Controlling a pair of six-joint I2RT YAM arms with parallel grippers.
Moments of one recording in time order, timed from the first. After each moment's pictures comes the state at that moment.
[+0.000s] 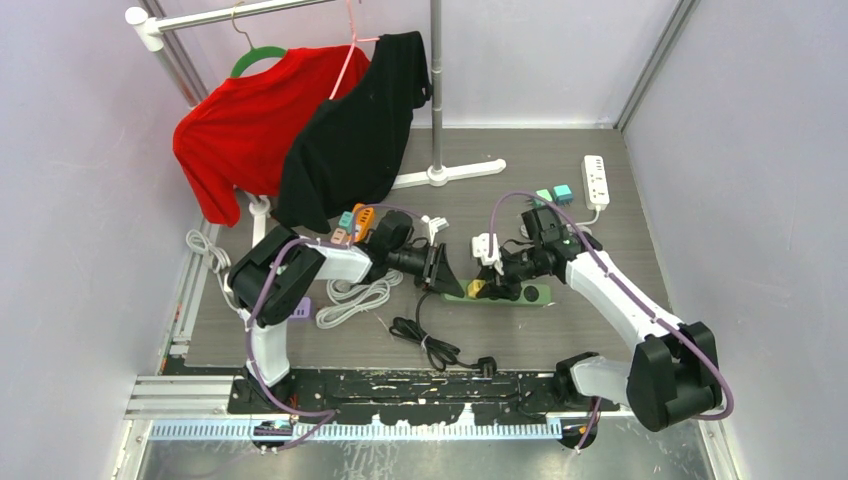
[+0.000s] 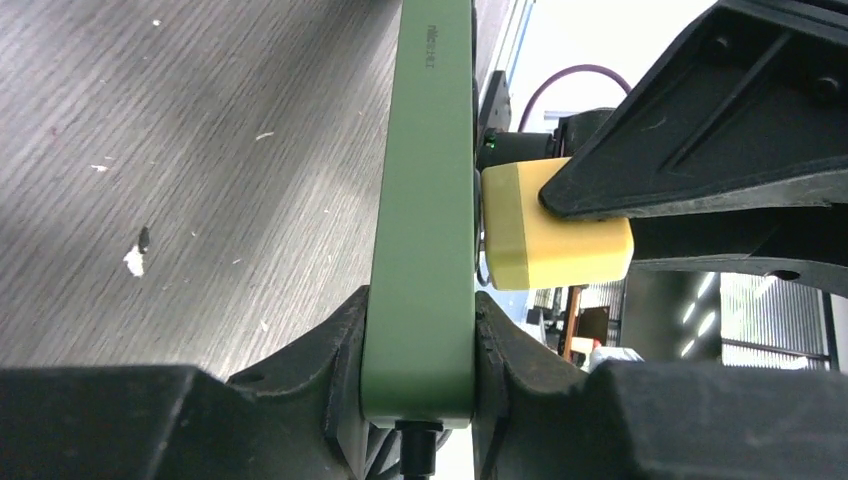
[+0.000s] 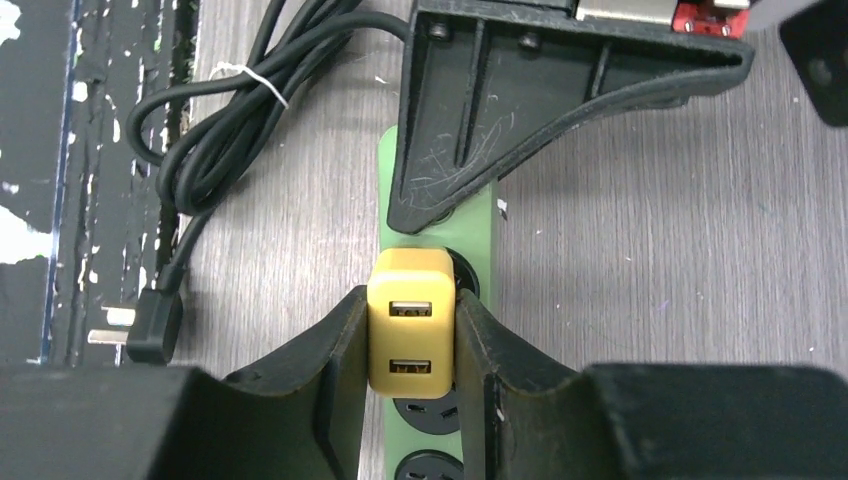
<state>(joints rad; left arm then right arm) -0.69 1.92 0.92 0.43 0.92 -0.83 0.32 1.20 0.80 -0.68 -0.89 -1.03</state>
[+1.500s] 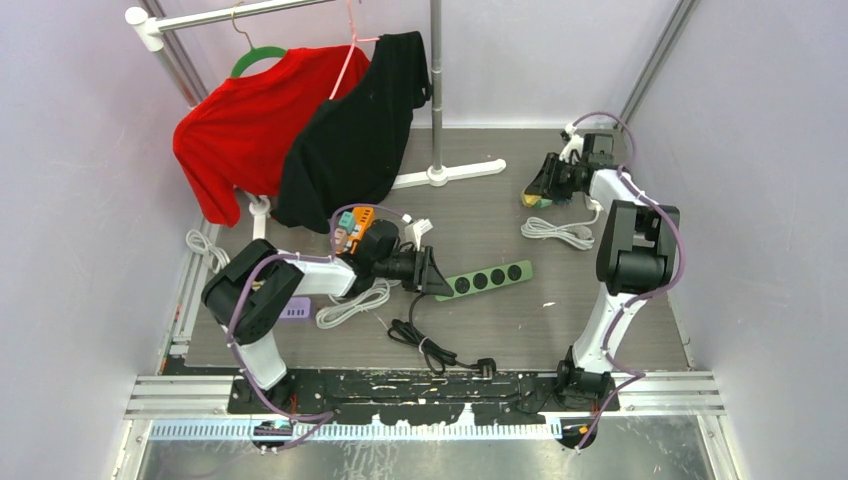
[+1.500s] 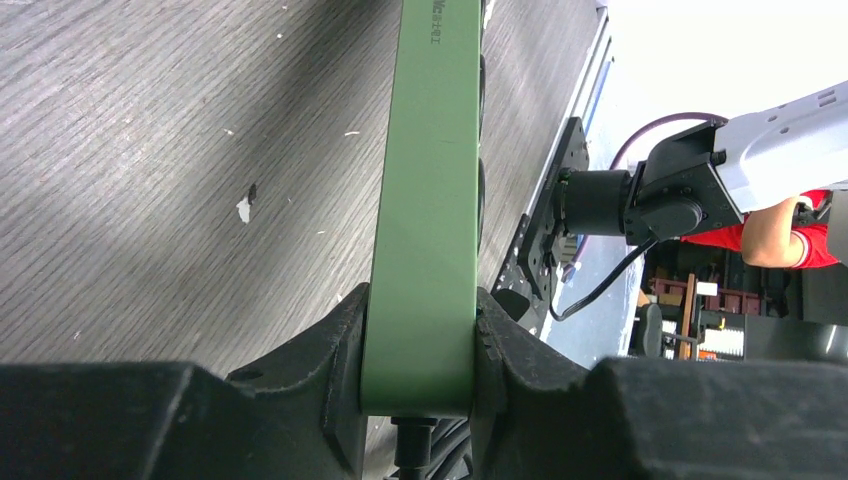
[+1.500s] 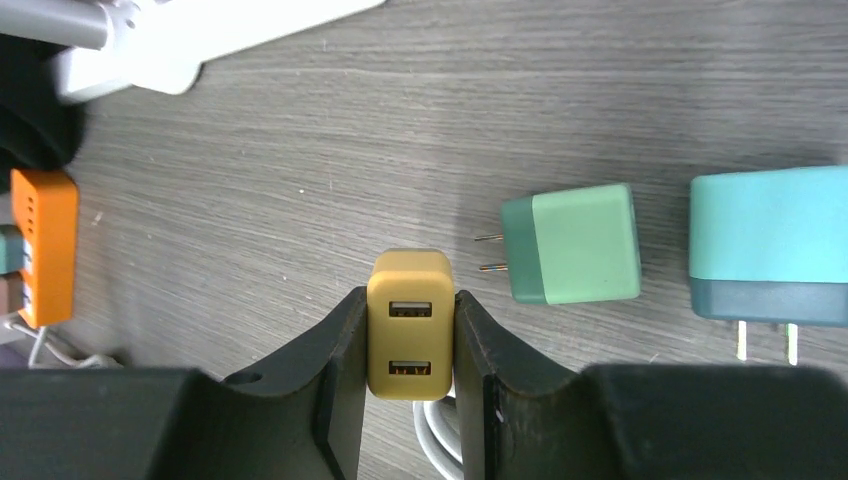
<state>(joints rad) -0.71 1.76 0.76 0.47 0.69 -0.73 -0.16 1.94 1.39 -0.30 -0.56 0.13</state>
